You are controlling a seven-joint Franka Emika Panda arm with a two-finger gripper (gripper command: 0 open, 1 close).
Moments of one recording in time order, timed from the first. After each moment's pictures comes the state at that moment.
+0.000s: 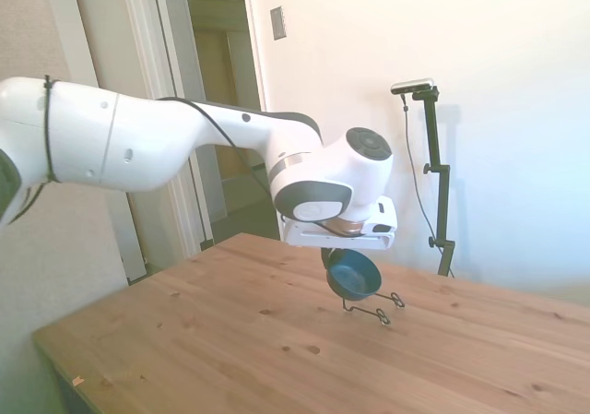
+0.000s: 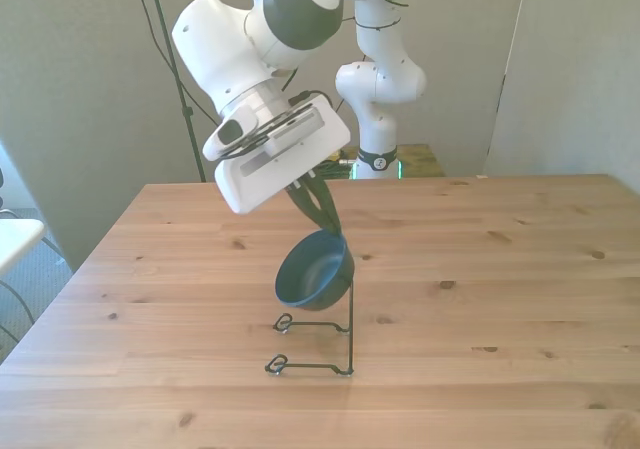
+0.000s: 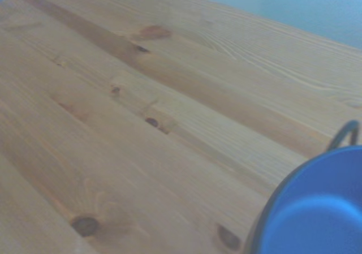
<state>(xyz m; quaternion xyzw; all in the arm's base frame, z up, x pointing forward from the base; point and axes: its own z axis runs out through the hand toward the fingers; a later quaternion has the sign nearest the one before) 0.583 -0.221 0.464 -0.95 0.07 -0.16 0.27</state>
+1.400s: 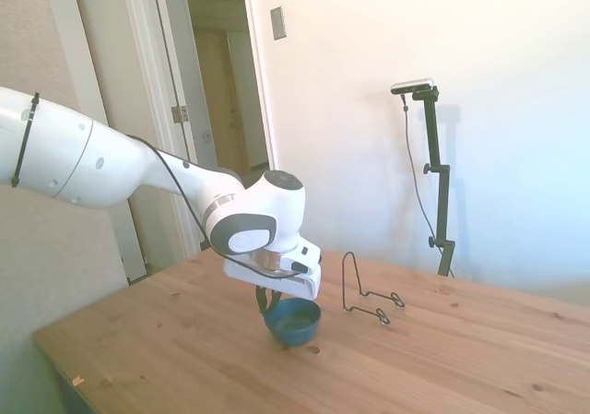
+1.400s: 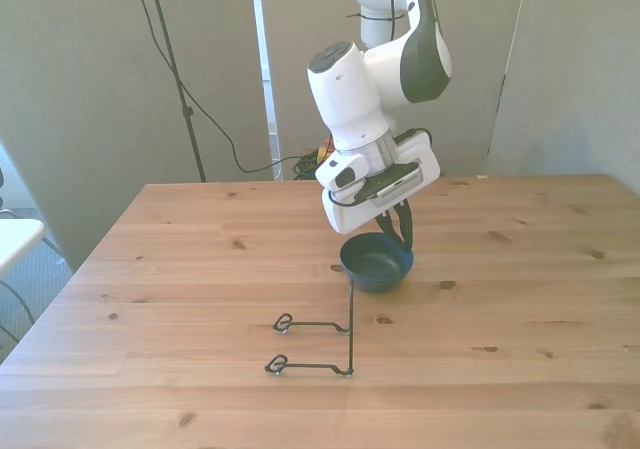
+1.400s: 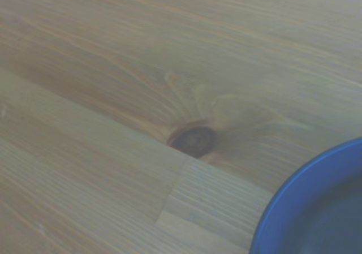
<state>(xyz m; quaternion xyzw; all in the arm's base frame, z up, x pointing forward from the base) 0.558 -0.092 0.374 -0.96 0.21 -0.02 0.17</state>
